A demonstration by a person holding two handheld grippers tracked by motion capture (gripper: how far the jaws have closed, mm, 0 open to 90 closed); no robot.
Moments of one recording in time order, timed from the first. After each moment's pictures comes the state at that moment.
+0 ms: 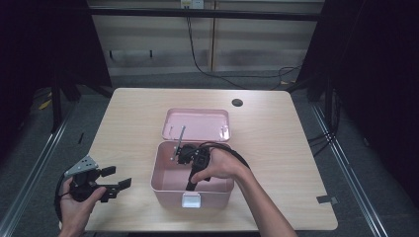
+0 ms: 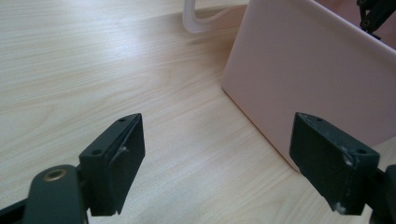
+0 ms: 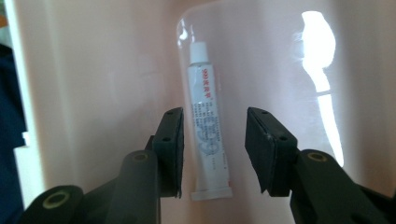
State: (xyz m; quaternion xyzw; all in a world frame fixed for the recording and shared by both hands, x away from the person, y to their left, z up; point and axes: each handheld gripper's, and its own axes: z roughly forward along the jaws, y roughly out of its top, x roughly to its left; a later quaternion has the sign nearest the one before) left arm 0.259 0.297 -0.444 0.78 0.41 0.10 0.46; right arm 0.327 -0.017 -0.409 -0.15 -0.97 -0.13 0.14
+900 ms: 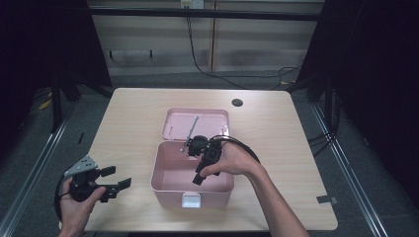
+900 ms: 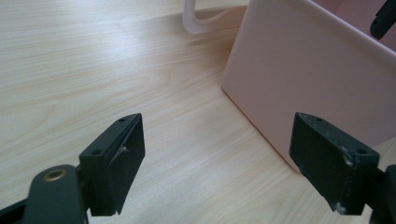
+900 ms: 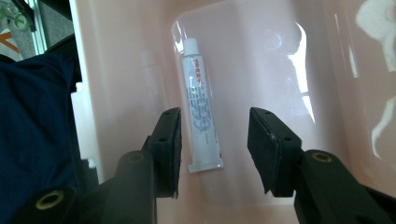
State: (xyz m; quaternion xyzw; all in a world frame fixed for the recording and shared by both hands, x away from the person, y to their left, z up) left arm 0.259 0.297 -0.444 0.78 0.41 0.10 0.46; right arm 0.324 -0.045 -0.377 -0.17 -0.97 -0.15 0.11
